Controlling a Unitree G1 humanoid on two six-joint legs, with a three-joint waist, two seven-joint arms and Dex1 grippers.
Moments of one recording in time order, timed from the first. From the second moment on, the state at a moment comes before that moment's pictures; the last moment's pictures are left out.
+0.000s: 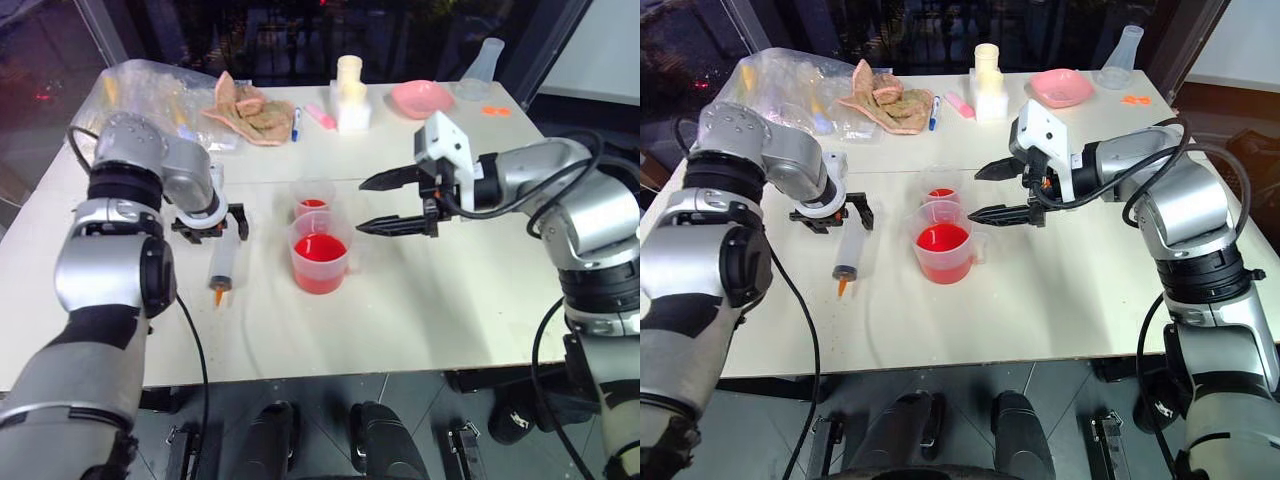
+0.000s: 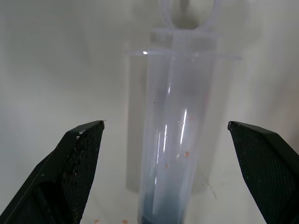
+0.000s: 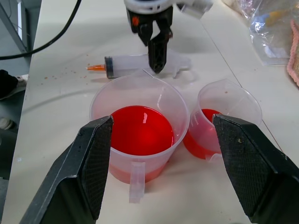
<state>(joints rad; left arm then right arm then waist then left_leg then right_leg) -1.38 0.47 0.16 1.06 -0.98 1.61 0.81 -0.90 -0.77 0.16 -0.11 0.41 0.71 1.22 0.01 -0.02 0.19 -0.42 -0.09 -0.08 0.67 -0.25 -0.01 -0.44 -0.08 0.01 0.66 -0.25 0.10</state>
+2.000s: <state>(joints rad) -0.97 0.43 0.07 -0.15 -0.71 1.04 -0.54 -0.94 -0.72 -0.26 -0.10 0.74 1.04 0.82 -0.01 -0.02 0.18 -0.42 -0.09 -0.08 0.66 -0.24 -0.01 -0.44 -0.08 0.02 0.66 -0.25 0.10</state>
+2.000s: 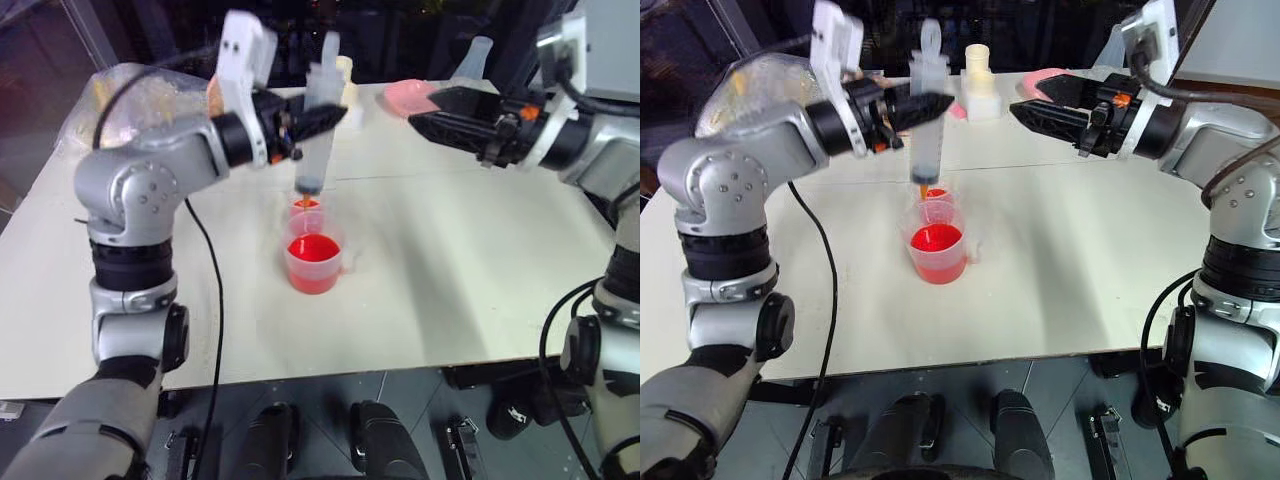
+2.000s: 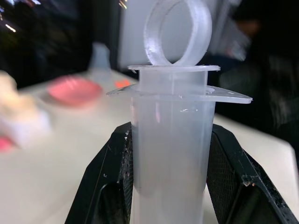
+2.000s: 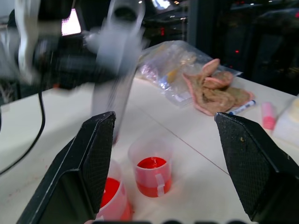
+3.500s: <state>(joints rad) -0.46 0.31 -0.03 -0.20 -0.50 0.36 -0.74 -0.88 -0.46 -0.13 -0.24 1.19 1.24 0.41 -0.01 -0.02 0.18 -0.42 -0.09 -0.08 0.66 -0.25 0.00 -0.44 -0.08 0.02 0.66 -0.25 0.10</state>
